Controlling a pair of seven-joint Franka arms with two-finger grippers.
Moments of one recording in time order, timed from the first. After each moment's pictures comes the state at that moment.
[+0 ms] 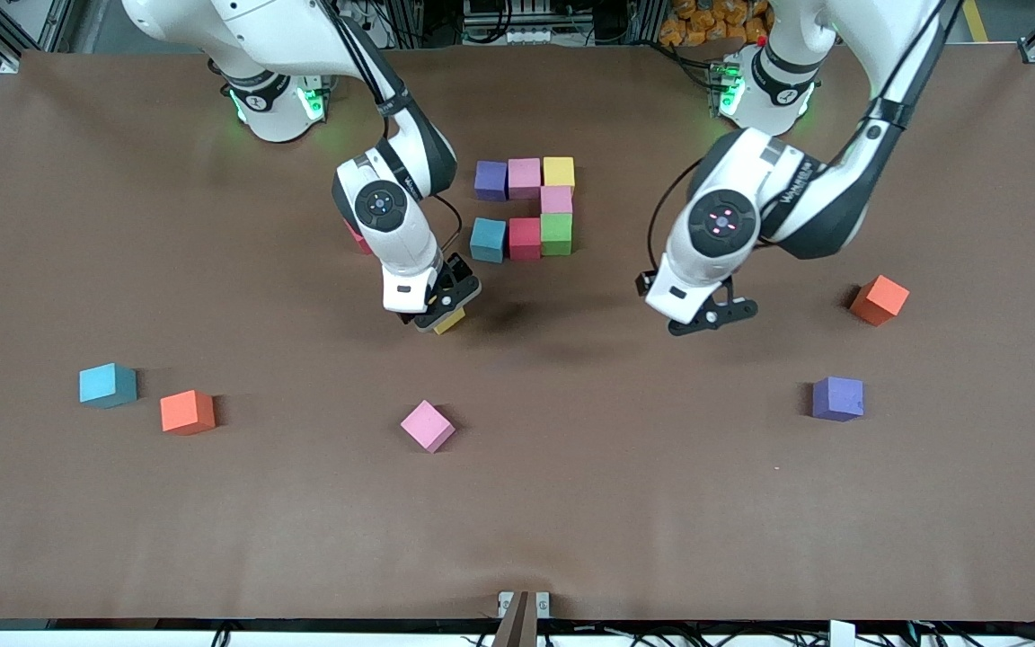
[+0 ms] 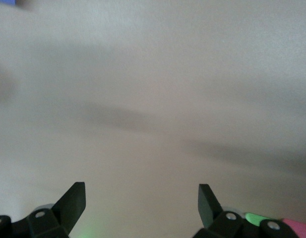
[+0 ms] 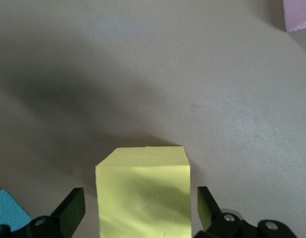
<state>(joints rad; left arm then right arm) -0.08 0.33 -0.44 -1.87 0.17 1.92 -0.72 0.80 0.47 -0.14 -2.07 0.21 2.58 -0.16</state>
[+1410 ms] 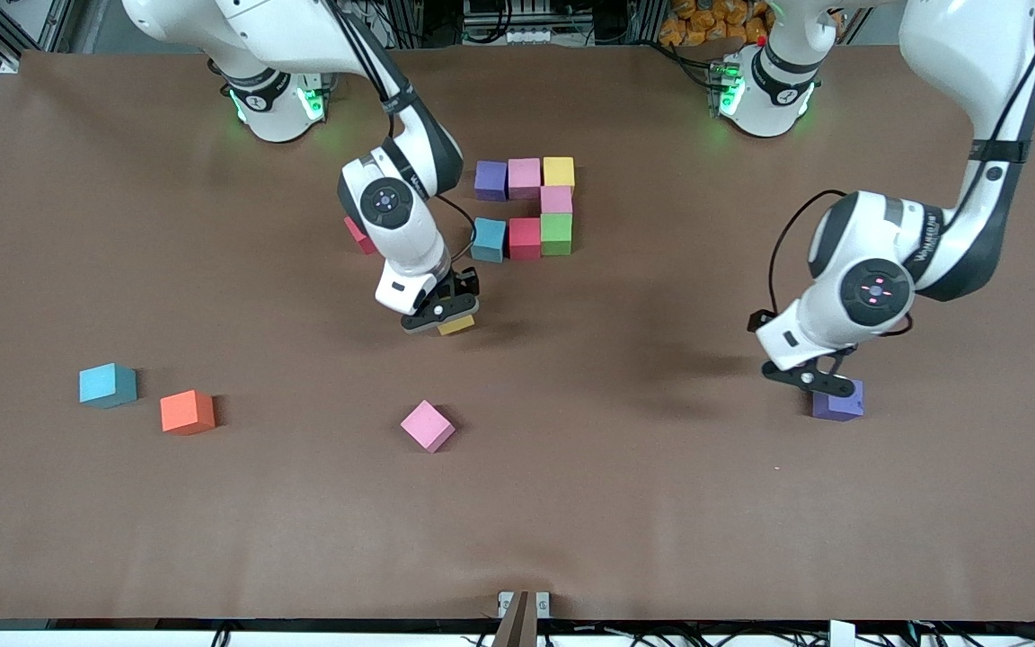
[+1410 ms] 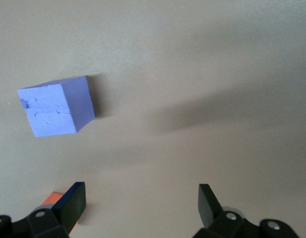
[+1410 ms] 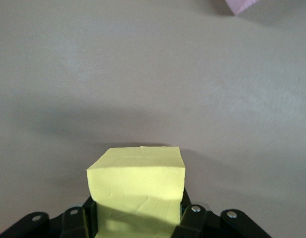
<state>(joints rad) 0.01 0.38 -0.22 -1.86 0.22 2.04 -0.04 0.84 0.46 -0.14 -2.03 0.22 2.58 0.33</state>
